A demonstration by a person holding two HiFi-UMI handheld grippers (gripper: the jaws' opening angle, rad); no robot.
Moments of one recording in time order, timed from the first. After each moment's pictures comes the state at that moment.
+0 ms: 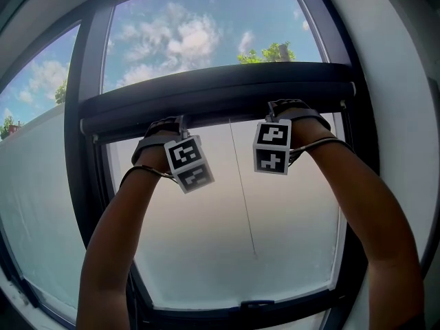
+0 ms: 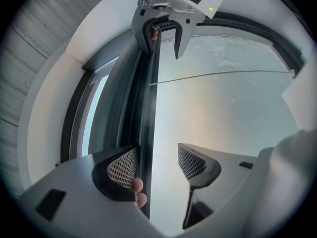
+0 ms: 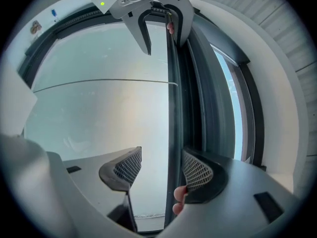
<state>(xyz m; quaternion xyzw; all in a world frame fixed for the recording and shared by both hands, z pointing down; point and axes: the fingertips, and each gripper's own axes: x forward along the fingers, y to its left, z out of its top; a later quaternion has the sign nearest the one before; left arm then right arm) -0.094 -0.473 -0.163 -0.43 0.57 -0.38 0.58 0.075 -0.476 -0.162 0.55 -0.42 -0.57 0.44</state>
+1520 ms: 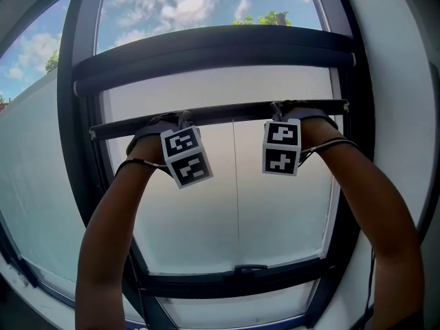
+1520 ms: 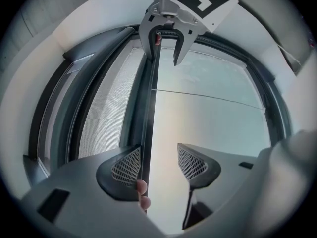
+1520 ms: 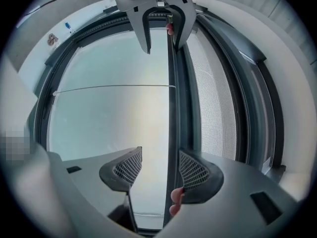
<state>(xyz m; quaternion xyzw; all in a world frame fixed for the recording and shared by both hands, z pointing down) -0.092 -0.466 -0.050 -0.54 0.50 -0.45 0.51 0.075 -0.469 -0.053 0.49 -0.47 -0.54 0.50</state>
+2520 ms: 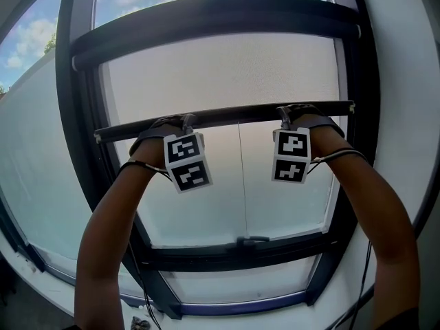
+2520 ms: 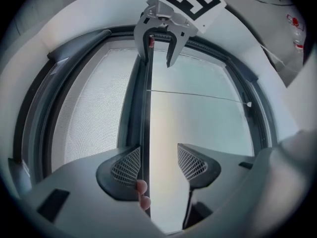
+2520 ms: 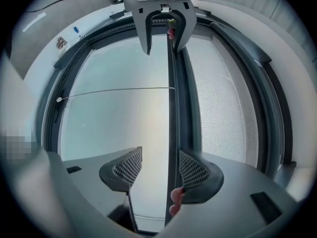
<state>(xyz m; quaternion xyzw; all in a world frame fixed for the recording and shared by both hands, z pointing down) -0.092 -0.460 0.047 -0.56 0.44 -0.50 0.49 0.076 -0.466 0.040 0.45 -0.51 -0.53 0.50</state>
